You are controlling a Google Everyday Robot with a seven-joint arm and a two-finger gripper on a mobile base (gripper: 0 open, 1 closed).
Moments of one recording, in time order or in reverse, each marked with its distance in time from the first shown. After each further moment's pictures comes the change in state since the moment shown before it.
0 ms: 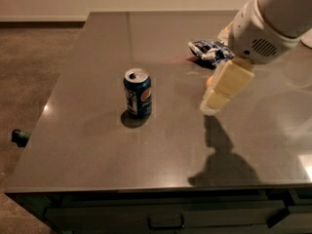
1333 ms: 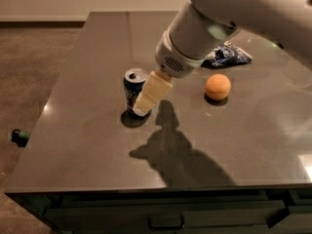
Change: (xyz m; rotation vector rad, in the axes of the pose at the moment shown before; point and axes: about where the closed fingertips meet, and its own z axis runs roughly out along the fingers) arm -0.086 0.010 0.100 -0.016 -0.053 0.119
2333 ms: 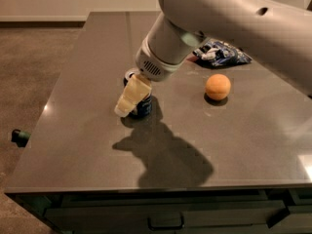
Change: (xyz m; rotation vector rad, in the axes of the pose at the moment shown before) arm -0.030 0.011 0.042 -0.056 -0.023 0.029
